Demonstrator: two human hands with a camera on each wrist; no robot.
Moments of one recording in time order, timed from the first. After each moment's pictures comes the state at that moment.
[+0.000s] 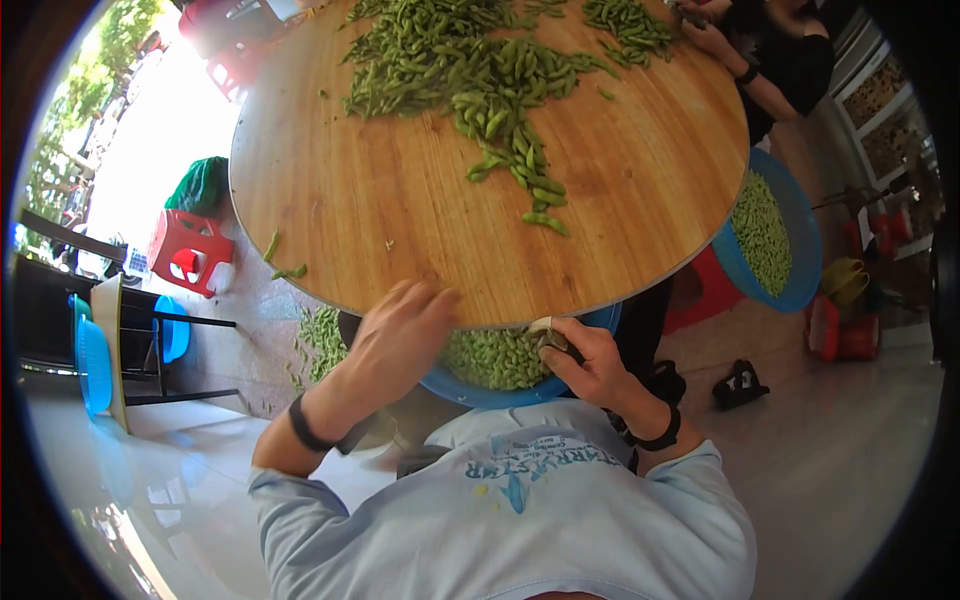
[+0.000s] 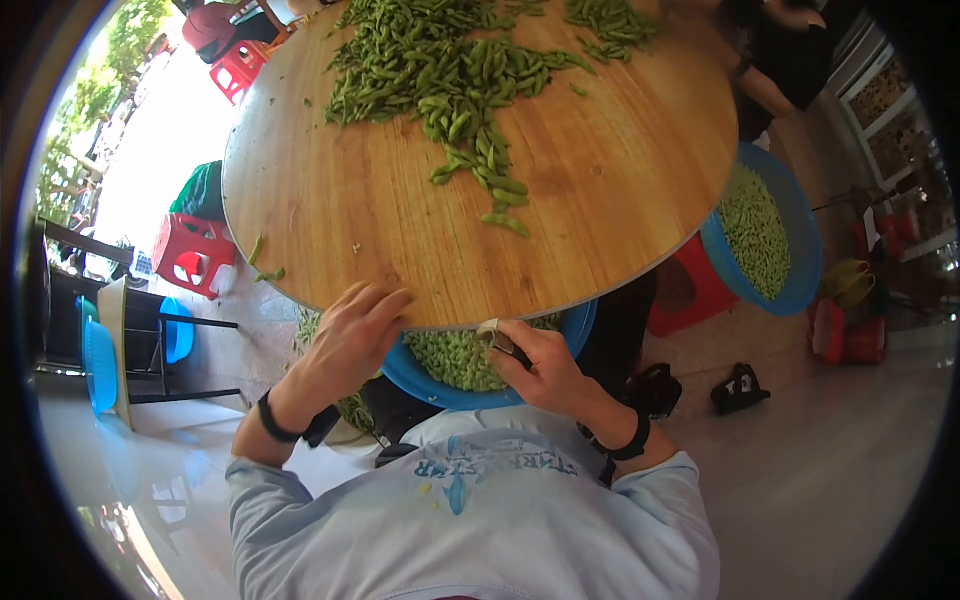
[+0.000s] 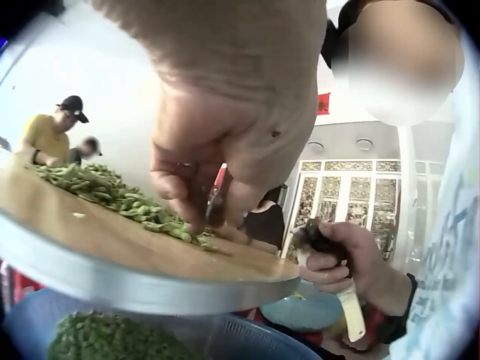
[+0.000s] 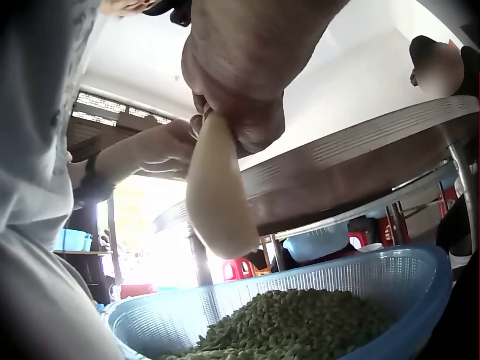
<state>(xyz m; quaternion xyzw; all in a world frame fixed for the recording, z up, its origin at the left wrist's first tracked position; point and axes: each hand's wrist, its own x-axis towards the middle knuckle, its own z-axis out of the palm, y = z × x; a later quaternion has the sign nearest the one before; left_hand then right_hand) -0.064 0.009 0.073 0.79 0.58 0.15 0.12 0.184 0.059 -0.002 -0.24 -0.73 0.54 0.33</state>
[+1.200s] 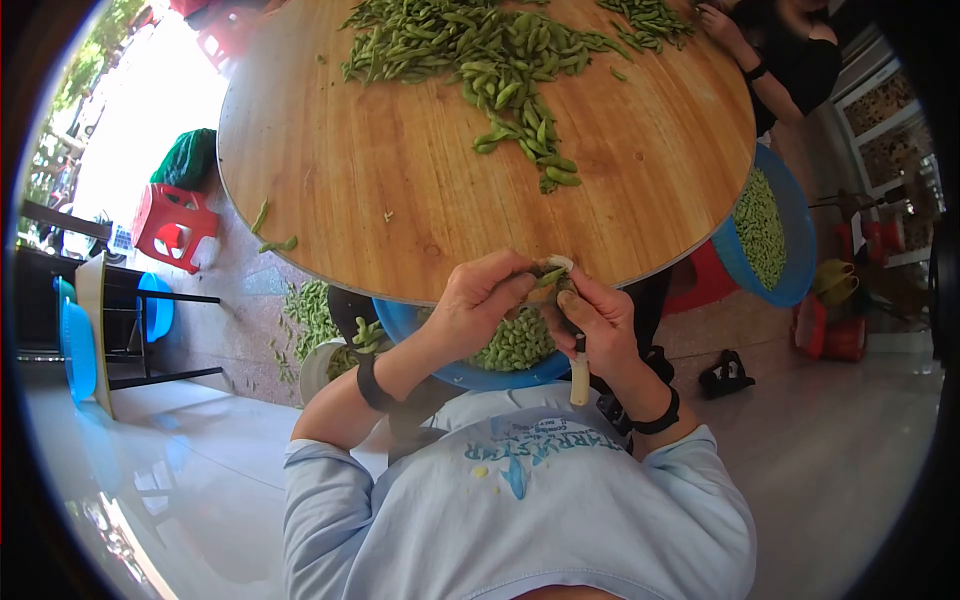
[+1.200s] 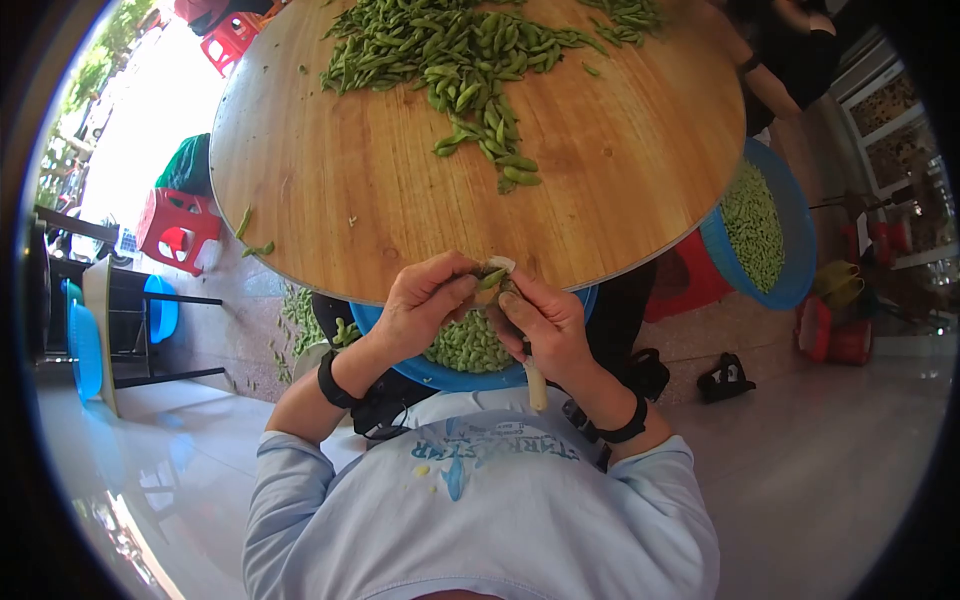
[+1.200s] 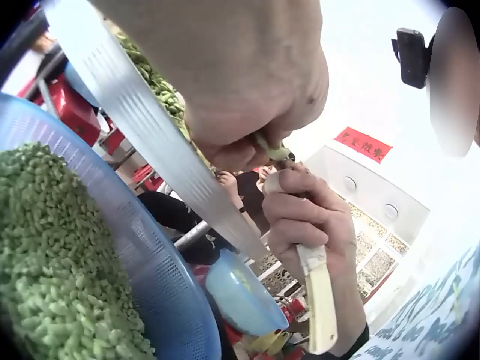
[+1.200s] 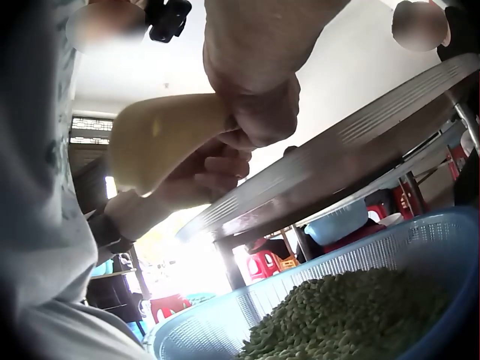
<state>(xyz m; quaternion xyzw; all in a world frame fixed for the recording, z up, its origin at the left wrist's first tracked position) -0.018 0.035 0.008 0.54 0.45 0.48 0.53 0.167 0.061 0.006 -0.27 -0.45 0.77 0.36</state>
